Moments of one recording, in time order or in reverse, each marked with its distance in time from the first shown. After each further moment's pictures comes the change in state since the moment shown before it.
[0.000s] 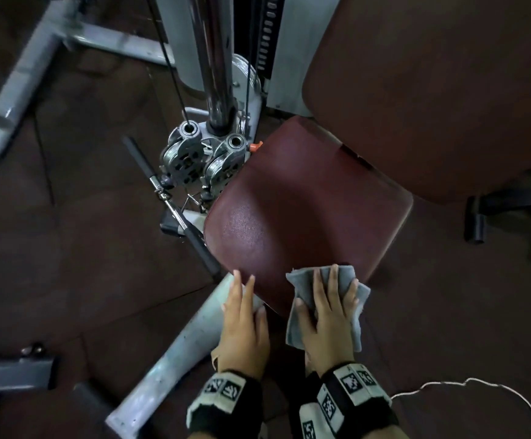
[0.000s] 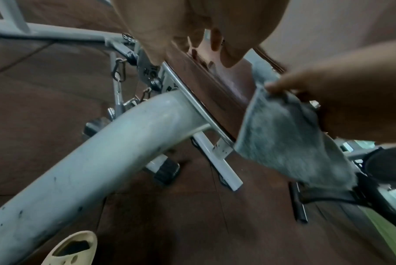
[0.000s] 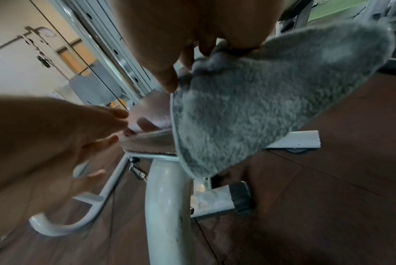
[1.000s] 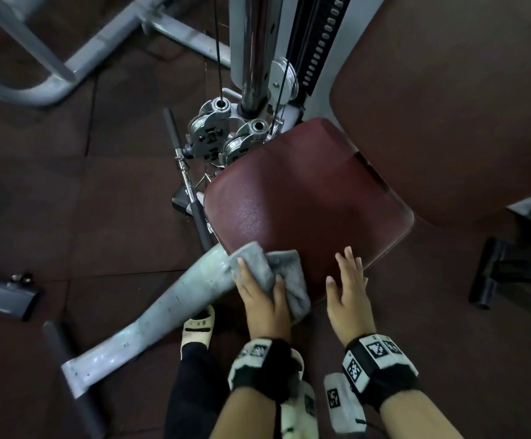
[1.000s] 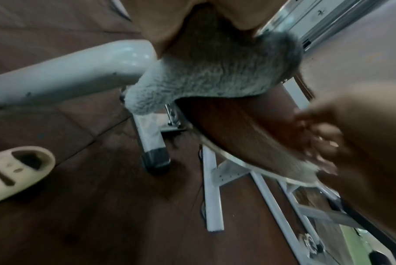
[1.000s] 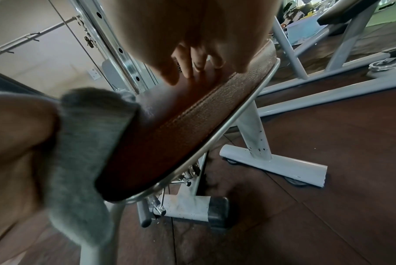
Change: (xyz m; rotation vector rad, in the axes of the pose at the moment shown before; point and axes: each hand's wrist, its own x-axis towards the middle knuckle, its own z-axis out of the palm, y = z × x) left_hand 0.000 0.063 0.102 -0.507 0.515 -0.304; right_hand 0.053 0.071 -0.059 0.181 -0.171 -0.231
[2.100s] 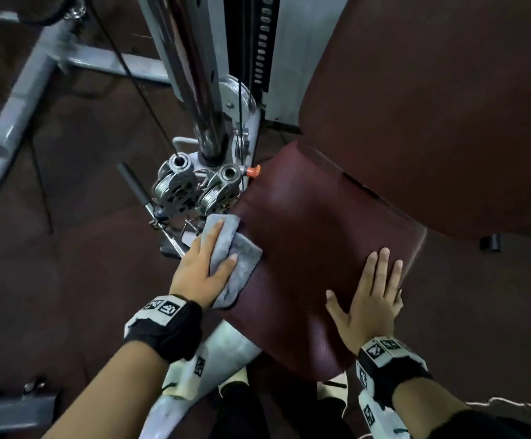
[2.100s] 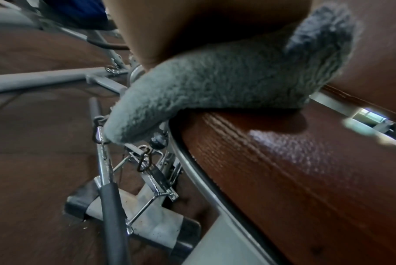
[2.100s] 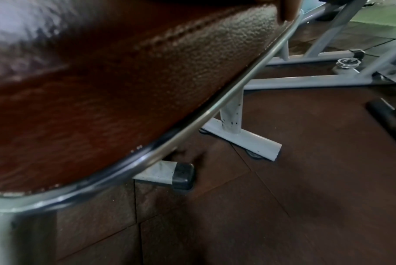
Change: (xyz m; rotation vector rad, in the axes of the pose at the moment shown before) left_hand 0.247 0.060 -0.064 0.667 -0.655 0.353; right_hand 0.062 -0.027 0.024 -0.394 0.157 0.384
